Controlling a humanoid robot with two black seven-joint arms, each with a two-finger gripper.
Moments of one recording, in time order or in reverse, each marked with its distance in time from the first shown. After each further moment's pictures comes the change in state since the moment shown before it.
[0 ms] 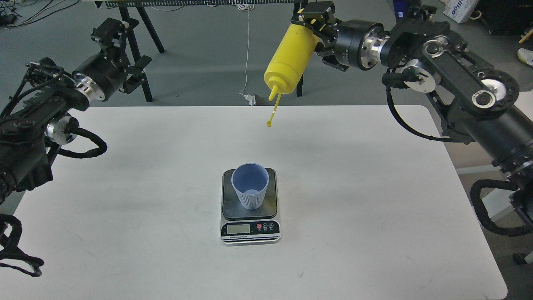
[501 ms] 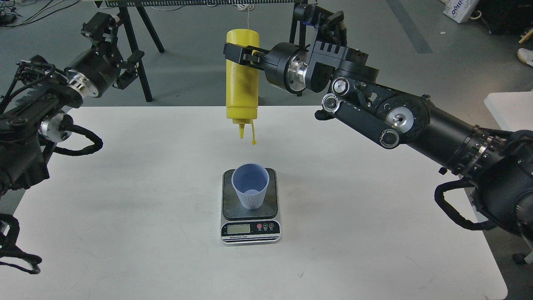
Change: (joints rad) left arm -0.001 0.023 -0.033 0.003 -0.003 0.000 0.000; right arm 0.095 0.160 -0.359 -0.018 -0.302 -0.180 0.113
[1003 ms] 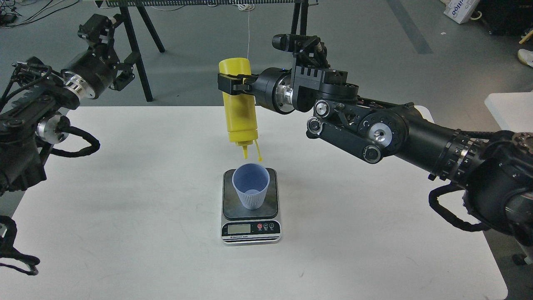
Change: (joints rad) left arm 0.006 0.000 0.002 0.000 0.002 0.000 0.000; right arm 0.018 0.028 -0.143 -0.037 -0.005 0.006 -0.001
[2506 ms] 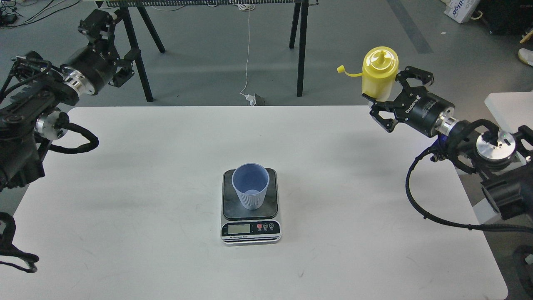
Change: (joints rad) left arm -0.020 0.001 0.011 0.004 0.015 0.000 0.000; right arm -0.623 -0.405 0.656 -0.200 1.752 0.331 -0.262
